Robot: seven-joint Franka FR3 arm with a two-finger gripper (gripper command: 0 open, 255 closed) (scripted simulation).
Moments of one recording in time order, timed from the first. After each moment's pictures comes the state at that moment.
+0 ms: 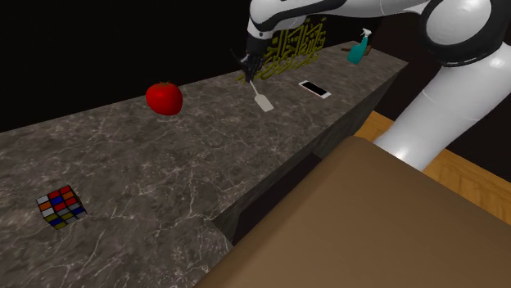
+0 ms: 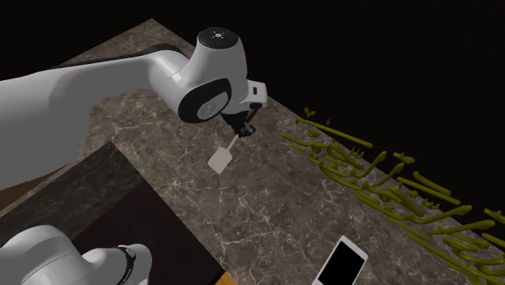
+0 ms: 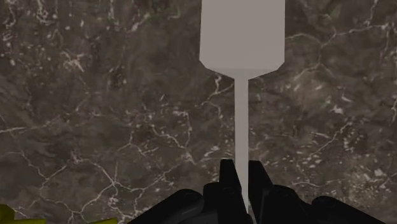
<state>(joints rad) 0.06 -0.04 -0.12 -2.04 0.00 2.07 -0.06</state>
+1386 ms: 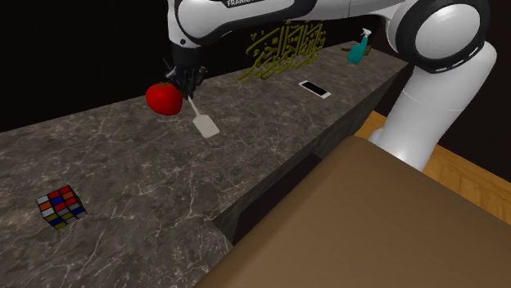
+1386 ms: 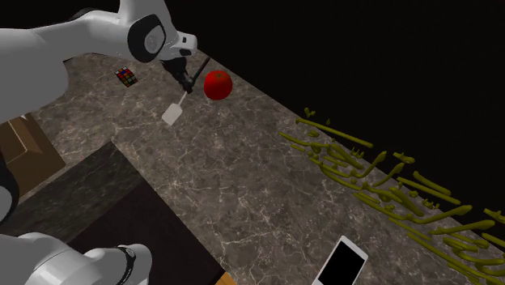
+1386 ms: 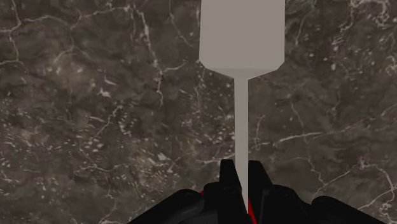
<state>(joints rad) 0.30 0.13 0.12 -1.82 -0.05 2.01 0.44</state>
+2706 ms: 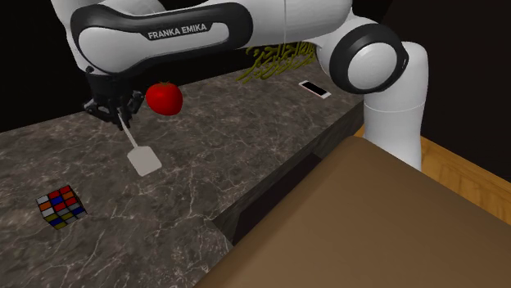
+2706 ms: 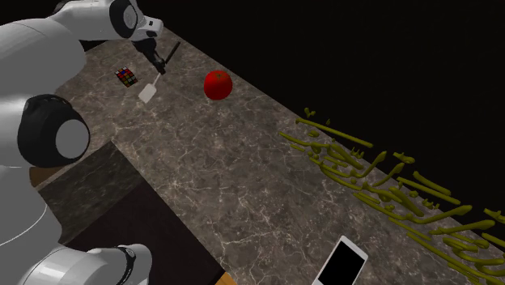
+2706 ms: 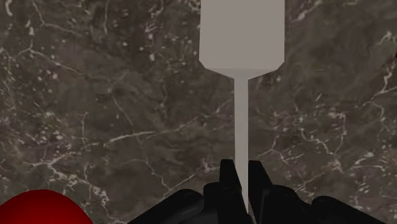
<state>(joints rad) 0.52 0.51 0.20 -1.36 -0.15 1.91 0.74</state>
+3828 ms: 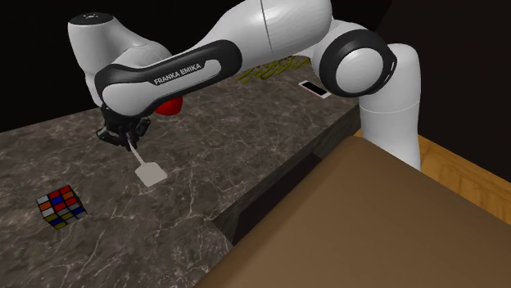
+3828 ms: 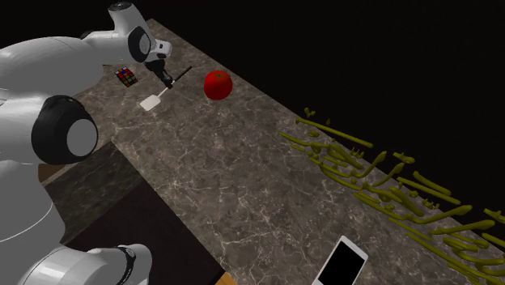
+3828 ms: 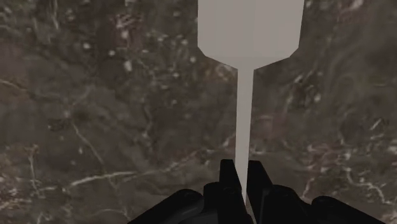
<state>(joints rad) 0.52 0.56 0.19 -1.50 -0.16 2.10 0.76</state>
